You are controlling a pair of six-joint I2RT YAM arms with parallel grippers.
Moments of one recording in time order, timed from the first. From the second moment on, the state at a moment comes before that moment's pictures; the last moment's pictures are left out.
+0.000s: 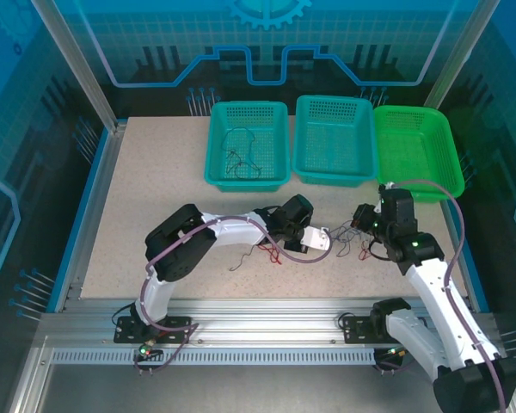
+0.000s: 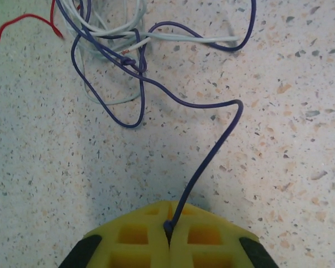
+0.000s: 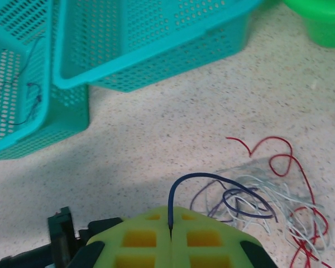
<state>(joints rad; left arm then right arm) -0.91 2.04 1.29 -0.11 0.19 0.89 0.16 0.81 0.71 -0.63 -0.02 0.61</state>
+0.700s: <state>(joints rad) -0.98 1.70 0.99 0.31 0.11 0.67 0.24 1.48 0.73 -0.56 0.06 1.01</state>
